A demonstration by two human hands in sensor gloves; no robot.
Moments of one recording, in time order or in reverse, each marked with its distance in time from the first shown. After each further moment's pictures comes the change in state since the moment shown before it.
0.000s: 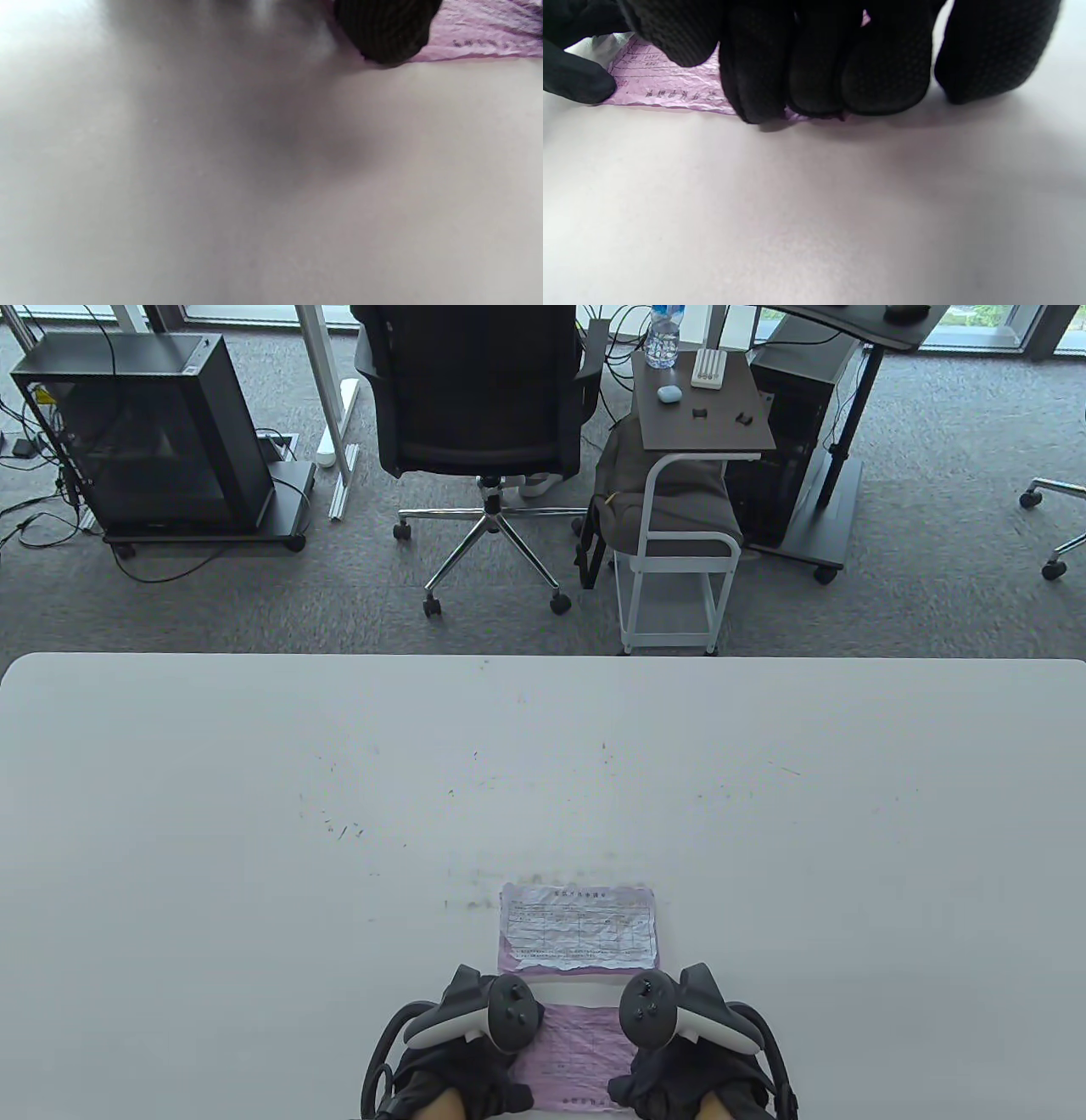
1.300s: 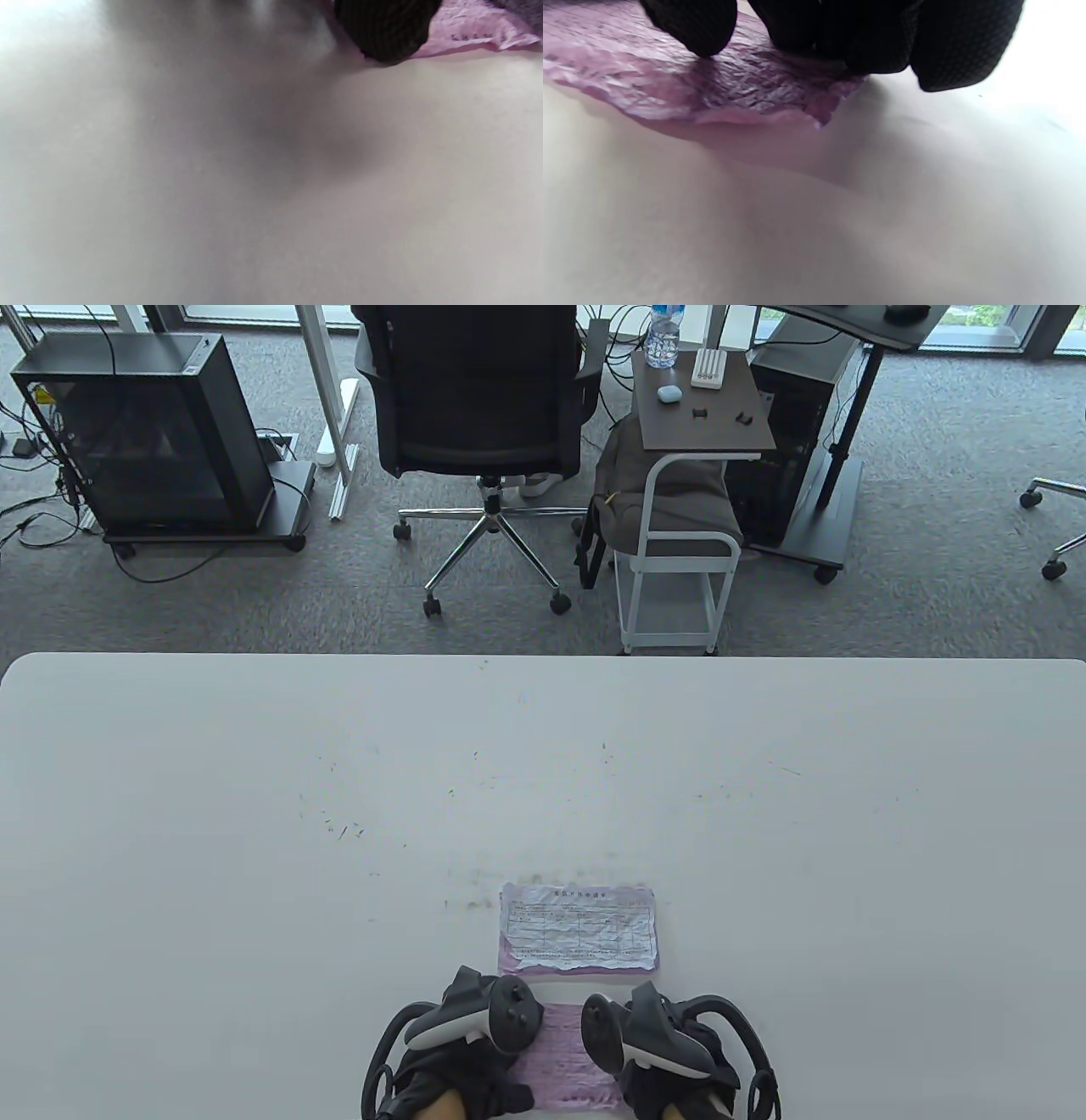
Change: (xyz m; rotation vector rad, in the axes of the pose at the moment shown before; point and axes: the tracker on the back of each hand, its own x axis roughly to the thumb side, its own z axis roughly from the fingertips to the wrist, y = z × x) left_hand 0.002 -0.001 0.001 -0.001 -0.004 0.000; right_hand 0.030 0.005 -0.007 -0.254 0.180 0.381
